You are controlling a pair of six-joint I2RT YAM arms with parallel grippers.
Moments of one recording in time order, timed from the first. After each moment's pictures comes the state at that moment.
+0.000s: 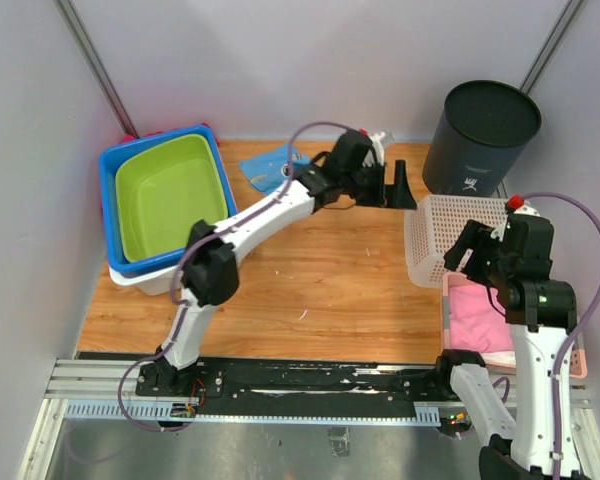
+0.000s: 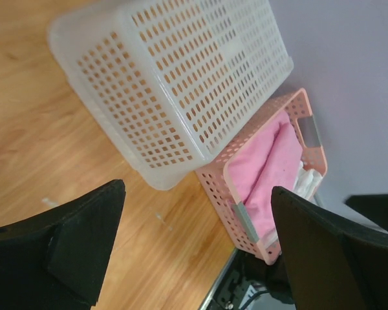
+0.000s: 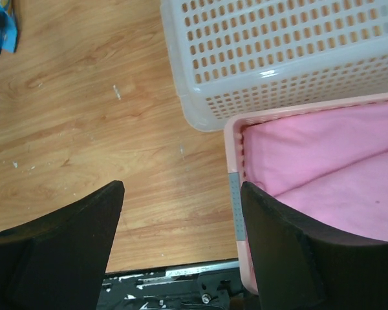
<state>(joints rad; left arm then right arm) -0.82 2.21 2.09 -0.37 0.39 -0.67 -0.07 0.74 1.14 -1.11 0.01 0.31</state>
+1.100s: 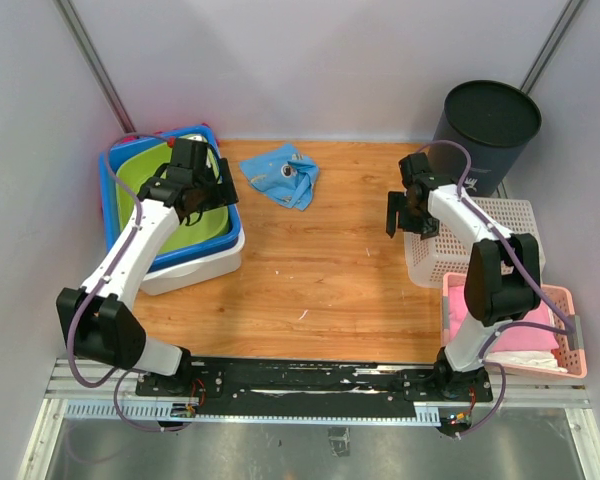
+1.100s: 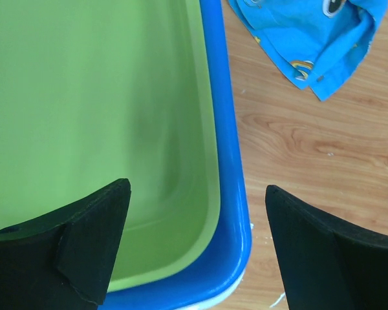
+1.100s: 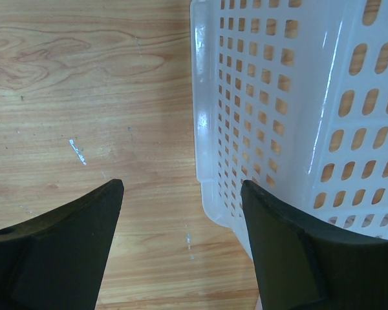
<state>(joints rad) -0.23 1.41 1.34 -0.71 -0.16 -0.43 0.21 1.73 1.34 -0.82 0.15 0.28</state>
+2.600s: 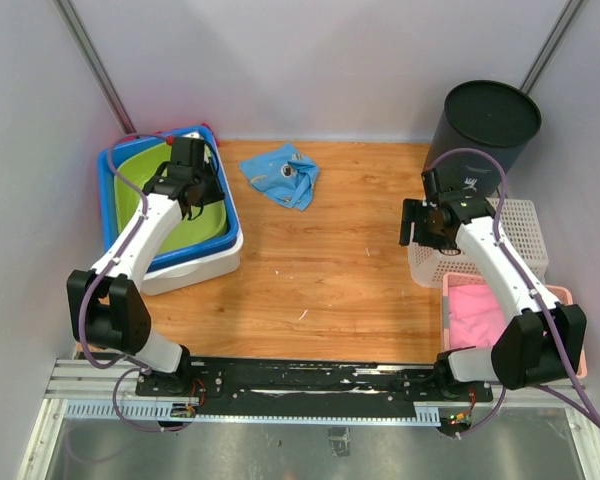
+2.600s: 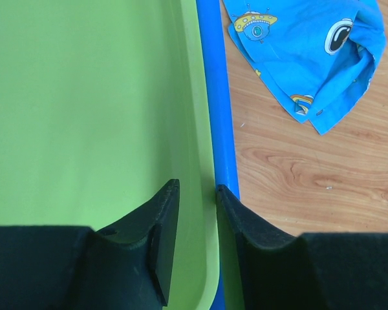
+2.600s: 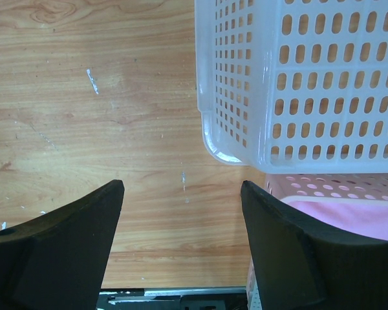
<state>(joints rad) -0.17 1.51 1.31 -0.55 -0.14 -0.42 0.21 1.35 1.17 -0.89 0.12 0.29</state>
